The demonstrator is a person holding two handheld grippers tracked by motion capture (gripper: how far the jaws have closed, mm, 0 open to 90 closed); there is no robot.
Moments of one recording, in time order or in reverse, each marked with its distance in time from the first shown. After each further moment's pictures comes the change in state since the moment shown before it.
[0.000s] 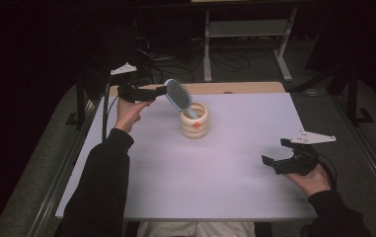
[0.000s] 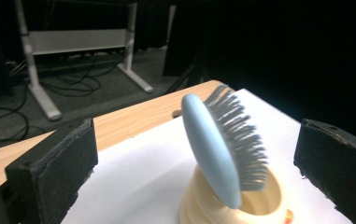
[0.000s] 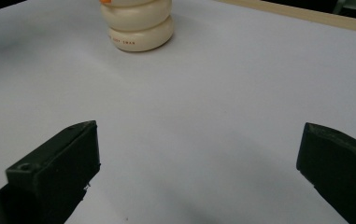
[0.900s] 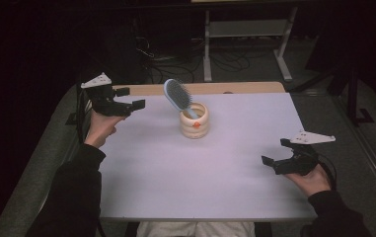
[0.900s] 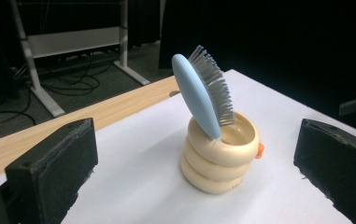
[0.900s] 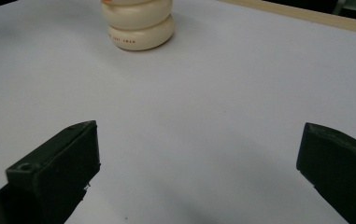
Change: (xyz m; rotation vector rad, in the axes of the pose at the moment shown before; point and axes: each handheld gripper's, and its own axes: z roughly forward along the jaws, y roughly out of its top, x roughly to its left) left arm -0.003 -0.016 -0.071 0.040 -0.014 0.083; right arm 0.001 0.000 0.000 0.003 -0.001 -0.008
